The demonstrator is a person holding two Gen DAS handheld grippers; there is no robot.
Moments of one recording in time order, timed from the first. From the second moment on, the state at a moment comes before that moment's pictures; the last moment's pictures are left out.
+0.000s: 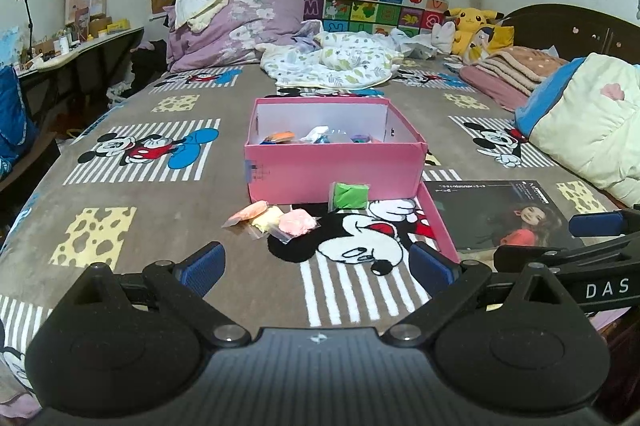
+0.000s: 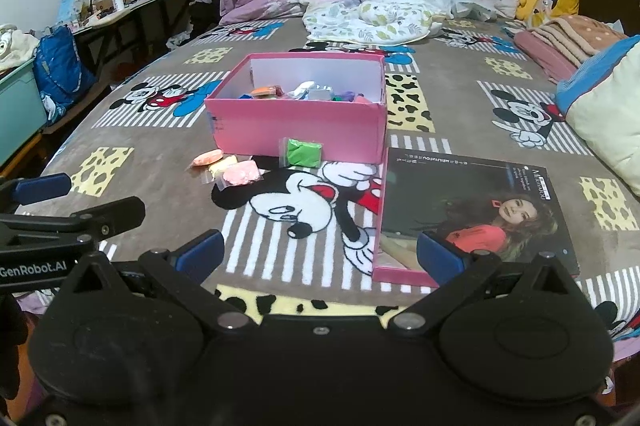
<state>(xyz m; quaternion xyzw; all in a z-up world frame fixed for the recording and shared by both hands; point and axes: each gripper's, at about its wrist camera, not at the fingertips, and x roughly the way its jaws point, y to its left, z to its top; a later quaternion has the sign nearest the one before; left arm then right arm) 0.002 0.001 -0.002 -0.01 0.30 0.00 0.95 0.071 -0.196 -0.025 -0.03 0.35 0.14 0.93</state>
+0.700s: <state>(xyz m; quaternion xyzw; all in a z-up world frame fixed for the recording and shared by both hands) 0.005 0.002 -0.002 -0.01 0.30 0.01 0.95 0.071 -0.194 -0.027 -0.02 0.35 0.14 0.92</state>
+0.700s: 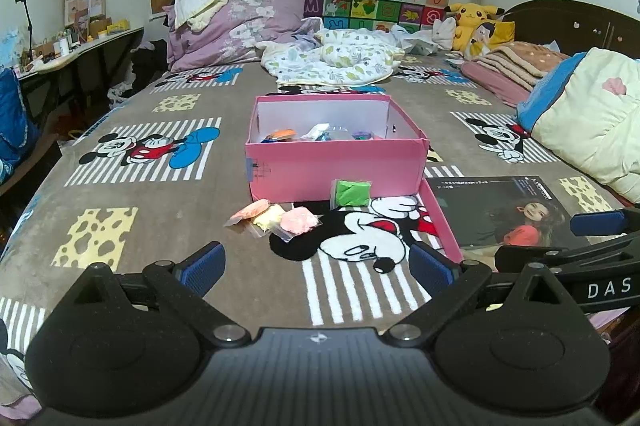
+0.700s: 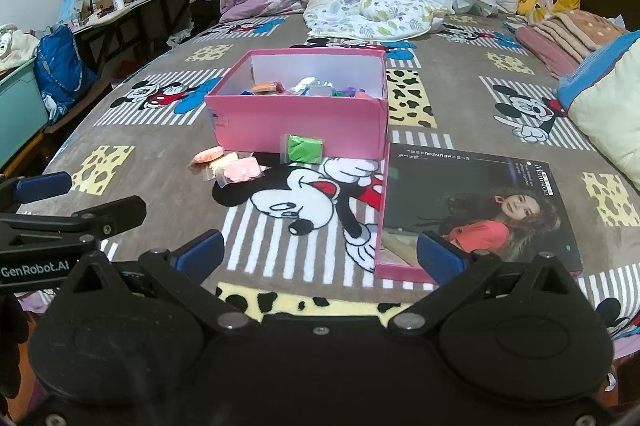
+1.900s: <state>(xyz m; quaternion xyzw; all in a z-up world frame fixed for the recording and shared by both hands) 0.002 0.002 -0.006 0.00 0.31 0.01 0.95 0.074 -0.196 -0.032 -0.03 0.36 0.14 0.92</state>
